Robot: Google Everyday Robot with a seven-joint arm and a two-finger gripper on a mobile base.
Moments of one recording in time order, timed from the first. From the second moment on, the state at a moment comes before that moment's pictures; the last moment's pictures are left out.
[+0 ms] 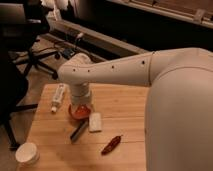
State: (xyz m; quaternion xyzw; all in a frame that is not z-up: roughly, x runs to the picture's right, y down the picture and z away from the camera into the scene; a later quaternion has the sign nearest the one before) arm -0.104 0.102 0.703 -0.26 0.23 0.64 0.68
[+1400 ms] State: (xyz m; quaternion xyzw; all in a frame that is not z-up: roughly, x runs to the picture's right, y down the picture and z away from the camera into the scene) arm -0.103 0.104 0.705 -0.26 0.23 0.62 0.70
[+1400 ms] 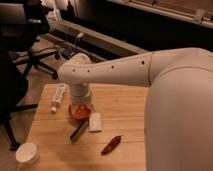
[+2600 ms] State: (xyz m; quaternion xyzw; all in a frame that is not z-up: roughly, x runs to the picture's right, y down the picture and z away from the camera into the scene) arm -0.153 0.147 0.691 -0.36 0.07 0.13 0.92
